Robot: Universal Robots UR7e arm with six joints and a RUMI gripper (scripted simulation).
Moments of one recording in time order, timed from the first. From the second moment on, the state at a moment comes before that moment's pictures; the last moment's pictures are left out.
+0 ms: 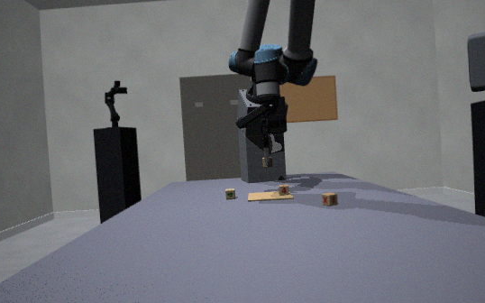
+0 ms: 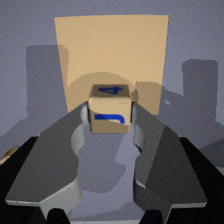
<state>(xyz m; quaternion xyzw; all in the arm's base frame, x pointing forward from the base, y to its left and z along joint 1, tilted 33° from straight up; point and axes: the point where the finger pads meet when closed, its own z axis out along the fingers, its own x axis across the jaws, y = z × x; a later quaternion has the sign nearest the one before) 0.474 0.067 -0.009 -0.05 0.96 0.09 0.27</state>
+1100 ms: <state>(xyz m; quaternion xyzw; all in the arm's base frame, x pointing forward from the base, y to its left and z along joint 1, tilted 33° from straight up) 0.514 0.083 -0.076 -0.05 0.96 0.09 0.27</state>
